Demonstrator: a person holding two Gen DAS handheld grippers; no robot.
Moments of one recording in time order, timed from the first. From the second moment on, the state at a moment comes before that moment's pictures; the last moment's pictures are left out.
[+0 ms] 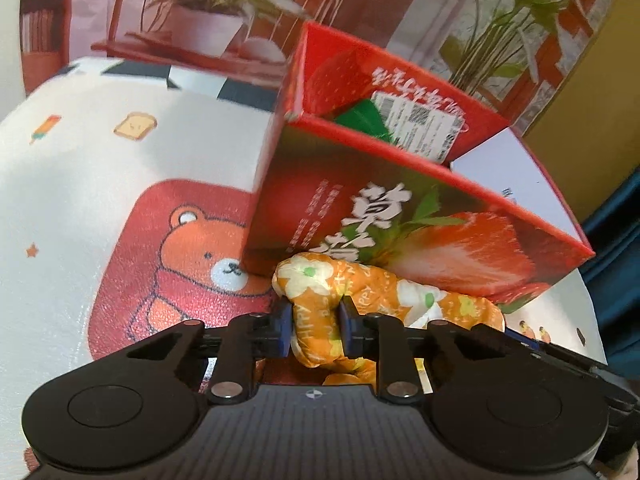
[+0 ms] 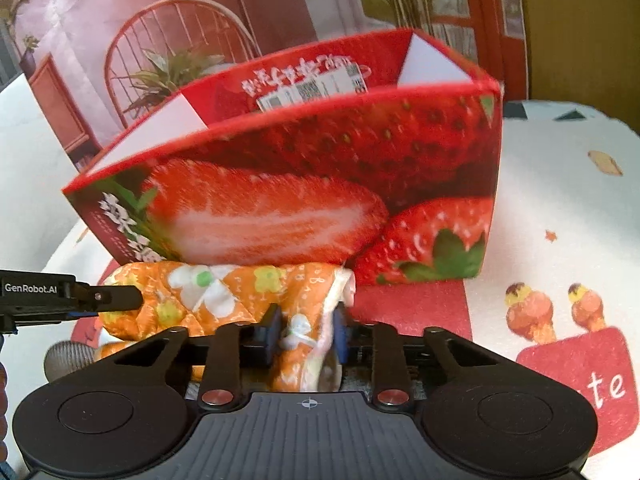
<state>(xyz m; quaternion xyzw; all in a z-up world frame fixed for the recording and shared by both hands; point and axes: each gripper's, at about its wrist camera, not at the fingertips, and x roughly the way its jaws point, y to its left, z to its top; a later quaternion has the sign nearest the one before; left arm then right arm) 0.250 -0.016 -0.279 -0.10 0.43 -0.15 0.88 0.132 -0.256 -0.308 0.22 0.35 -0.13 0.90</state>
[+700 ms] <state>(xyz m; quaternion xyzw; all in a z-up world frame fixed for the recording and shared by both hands) 0.203 -0.024 -0.192 -0.07 0.32 -0.18 0.93 0.099 -0.251 -0.221 0.18 0.25 -0.13 0.94</state>
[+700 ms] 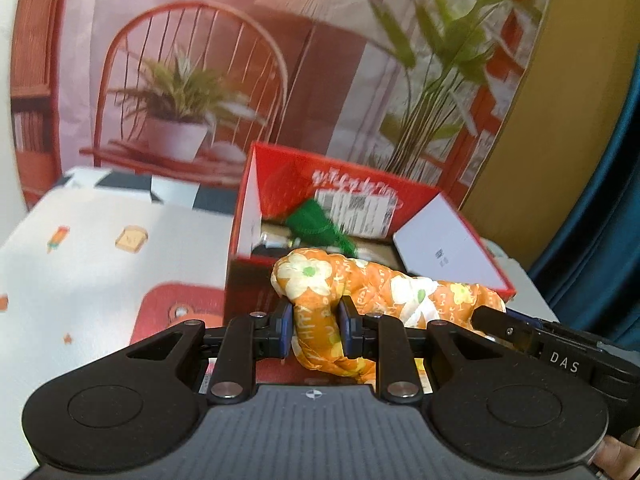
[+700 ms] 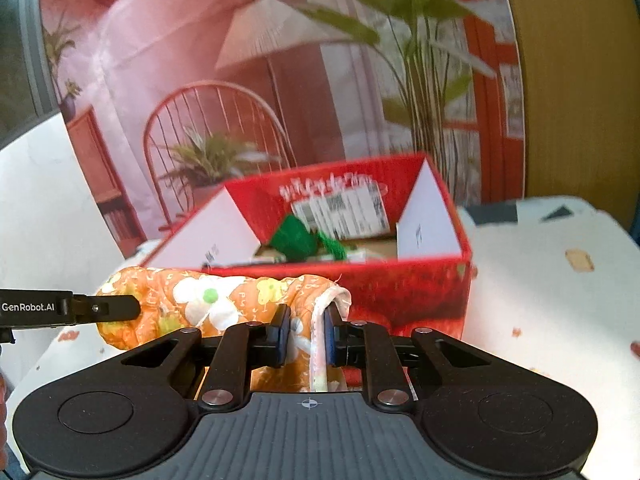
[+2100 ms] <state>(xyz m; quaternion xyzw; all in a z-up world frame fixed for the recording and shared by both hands) 0.345 -0.081 -0.204 -0.01 0.32 -0.18 0.93 0.213 -0.329 -0.236 0.12 0.27 -0.16 0.94</state>
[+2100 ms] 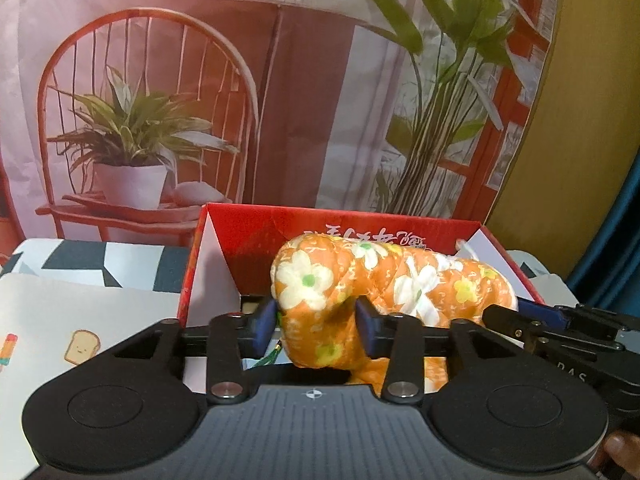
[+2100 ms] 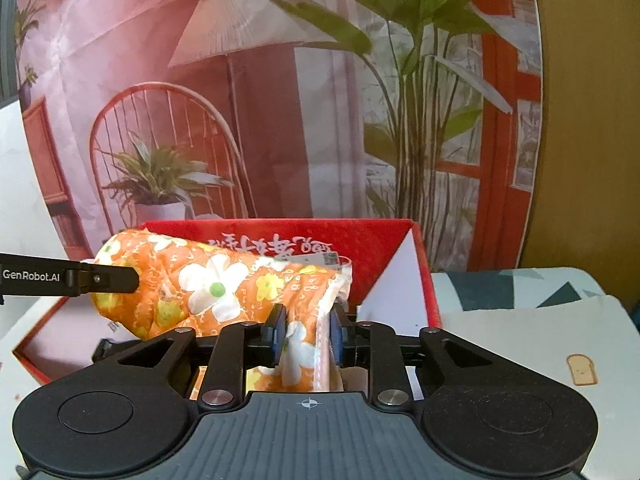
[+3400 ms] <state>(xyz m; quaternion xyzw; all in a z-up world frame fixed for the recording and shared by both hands) 0.156 -0.009 -0.256 -0.04 0.40 -0.17 0.90 0.060 -0.219 -0.260 0.13 0.29 -0.12 0.94</state>
